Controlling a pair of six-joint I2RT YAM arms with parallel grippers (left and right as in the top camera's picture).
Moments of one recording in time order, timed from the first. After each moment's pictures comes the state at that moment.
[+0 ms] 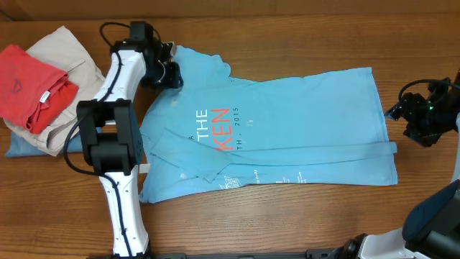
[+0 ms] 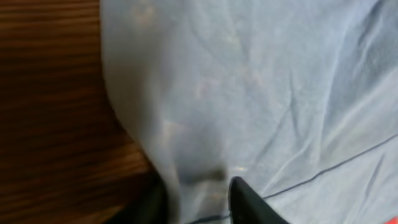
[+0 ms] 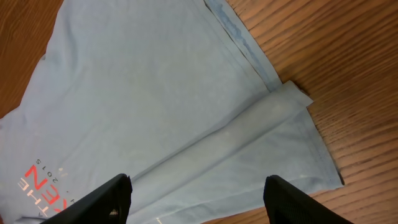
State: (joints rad) left arm -0.01 2.41 1.97 -0.88 0.33 0.04; right arm -0.51 1.68 1.45 -1.19 -0.30 0.17
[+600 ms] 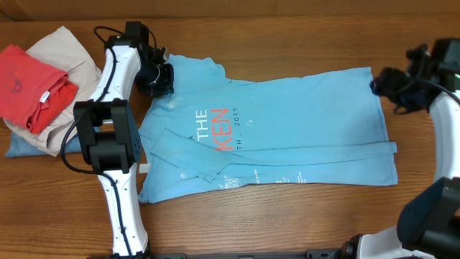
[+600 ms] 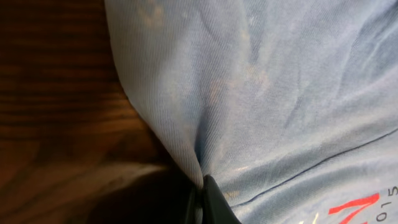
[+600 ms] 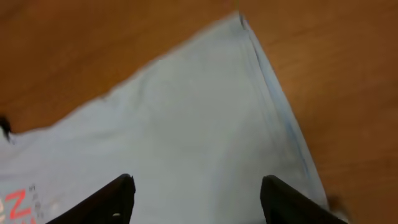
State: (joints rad) left arm 0.02 2.44 2.07 -1.10 0.31 -0.06; right arm -0.32 1.71 1.46 -0.82 -0.26 0.10
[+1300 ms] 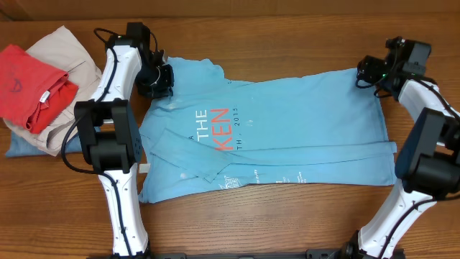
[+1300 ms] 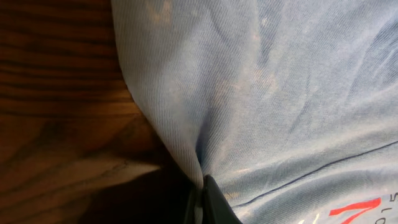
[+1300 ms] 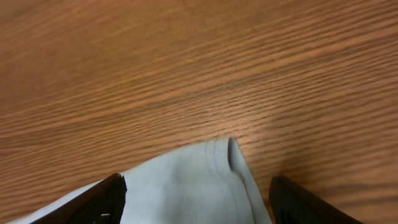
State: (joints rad) left arm 0.01 2.44 2.07 -1.13 0.29 -0.12; right arm -0.31 2.15 1.46 -0.18 -0.24 0.07
